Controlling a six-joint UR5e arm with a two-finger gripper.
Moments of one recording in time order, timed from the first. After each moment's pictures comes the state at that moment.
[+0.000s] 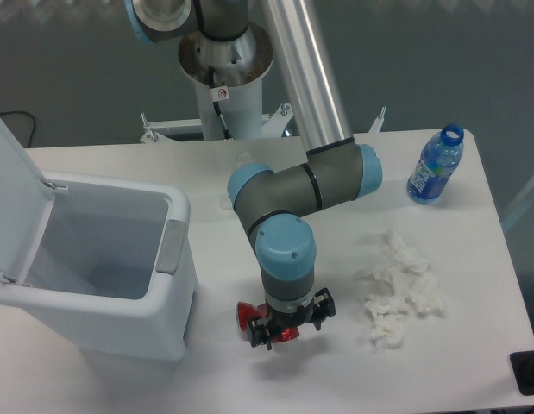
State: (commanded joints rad) arm 2.37 -2.23 -1.46 -0.86 1.59 0.04
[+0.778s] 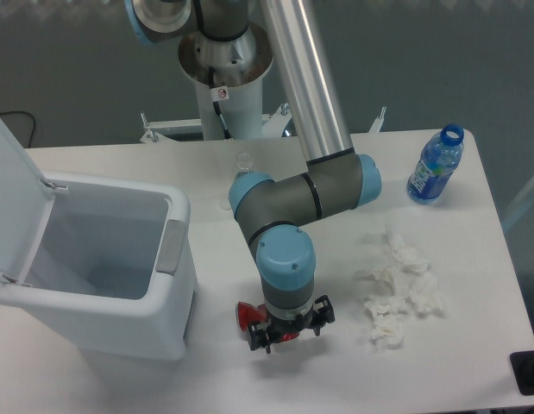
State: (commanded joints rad) arm 2.37 -2.25 -1.46 -0.86 1.59 0.04
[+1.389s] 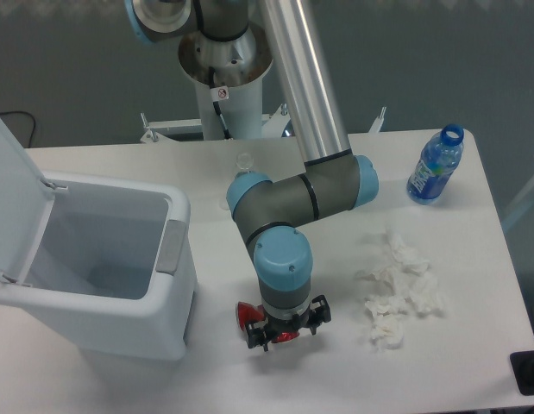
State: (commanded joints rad) arm 2.36 -2.25 -1.48 -0.86 1.59 0.06
